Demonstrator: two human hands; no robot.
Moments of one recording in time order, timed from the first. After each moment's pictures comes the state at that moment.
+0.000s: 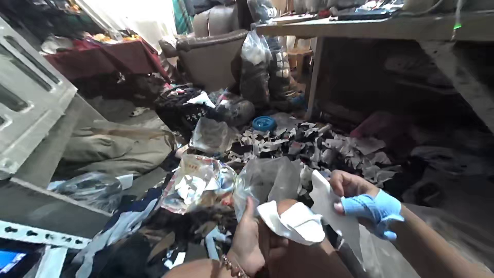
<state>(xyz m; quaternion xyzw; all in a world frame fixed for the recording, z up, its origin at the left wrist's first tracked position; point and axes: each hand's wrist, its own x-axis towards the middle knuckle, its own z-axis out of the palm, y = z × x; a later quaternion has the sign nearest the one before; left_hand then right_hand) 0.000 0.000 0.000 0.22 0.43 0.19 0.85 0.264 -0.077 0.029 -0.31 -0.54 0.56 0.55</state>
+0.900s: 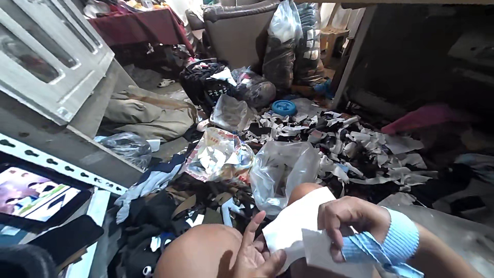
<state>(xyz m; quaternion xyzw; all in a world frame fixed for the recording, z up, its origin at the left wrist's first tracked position) -0.053 -0.085 -0.008 0.39 0.37 0.48 0.70 0.205 -0.052 0.033 -0.17 -0.72 0.57 0.36</state>
